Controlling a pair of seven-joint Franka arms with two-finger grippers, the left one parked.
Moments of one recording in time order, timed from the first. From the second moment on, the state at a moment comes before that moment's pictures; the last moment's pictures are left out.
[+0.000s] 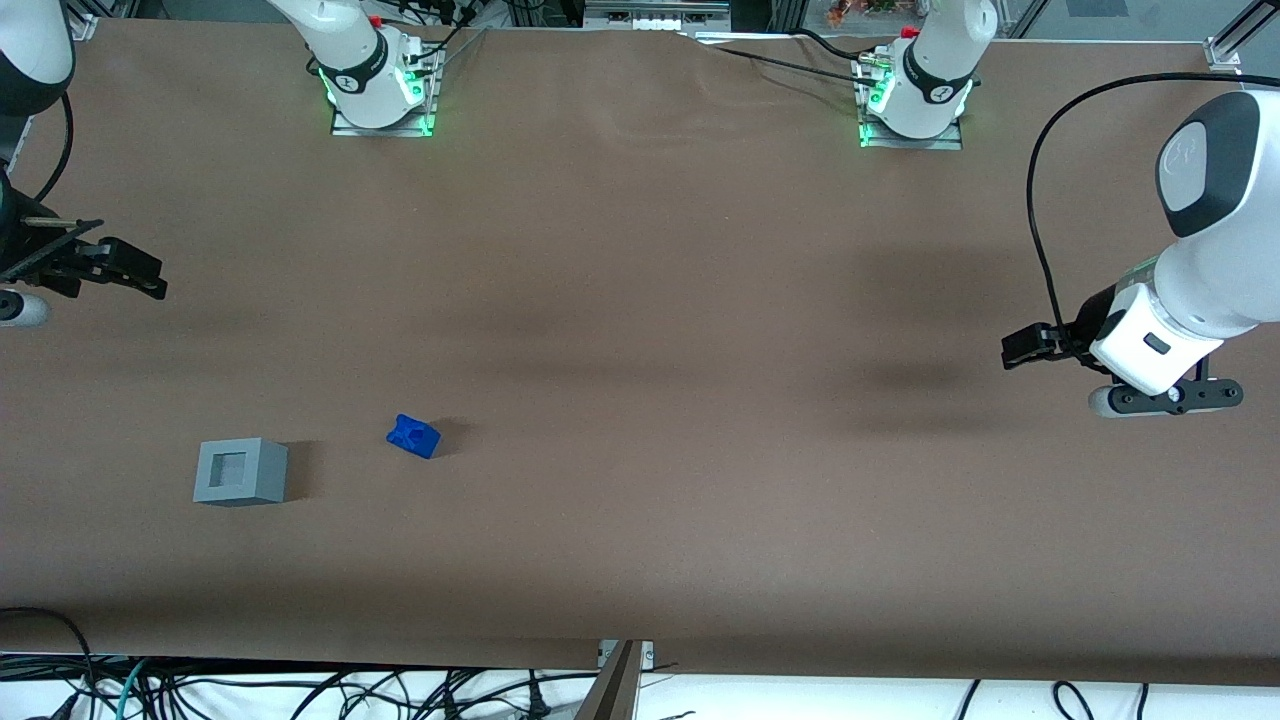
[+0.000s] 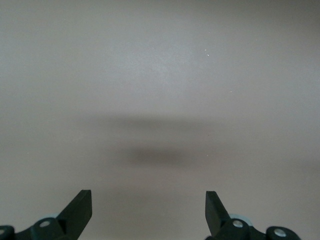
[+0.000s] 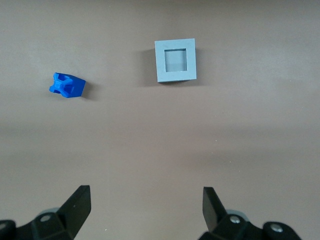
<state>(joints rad) -0.04 0.10 -0.01 -1.59 -0.04 1.68 -0.05</state>
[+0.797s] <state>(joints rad) -0.04 0.10 -0.01 -1.59 -0.04 1.68 -0.05</state>
